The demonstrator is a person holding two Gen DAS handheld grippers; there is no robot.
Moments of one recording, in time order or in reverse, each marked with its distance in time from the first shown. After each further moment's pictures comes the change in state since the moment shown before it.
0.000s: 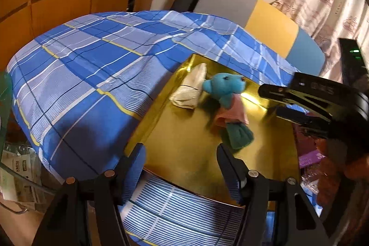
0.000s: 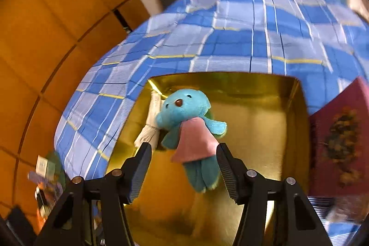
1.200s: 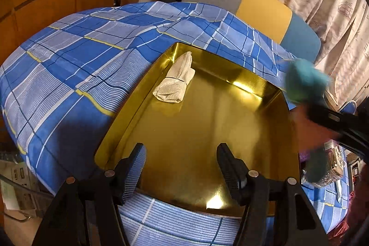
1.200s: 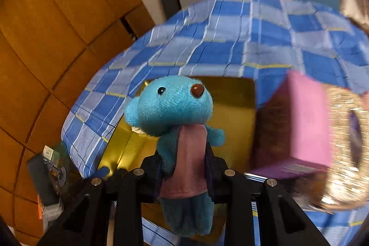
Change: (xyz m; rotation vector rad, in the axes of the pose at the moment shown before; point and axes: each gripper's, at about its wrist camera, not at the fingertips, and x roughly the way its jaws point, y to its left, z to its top) left arm 0.026 -0.022 0.004 0.060 0.057 -0.003; right arm -0.051 -0.041 -0.016 -0.005 -0.003 0.034
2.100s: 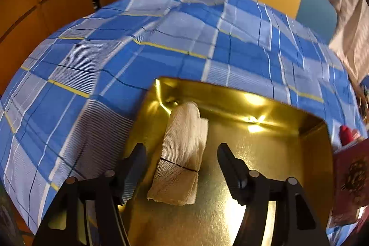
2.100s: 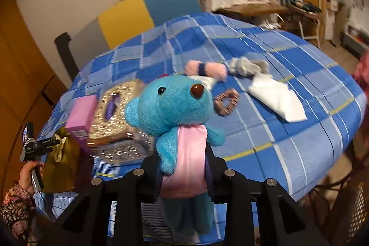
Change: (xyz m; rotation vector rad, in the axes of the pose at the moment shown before) left arm 0.110 -0.029 0.120 0.144 0.126 0.110; right arm -0.237 -0.206 -0.160 0.388 -0.328 -0.415
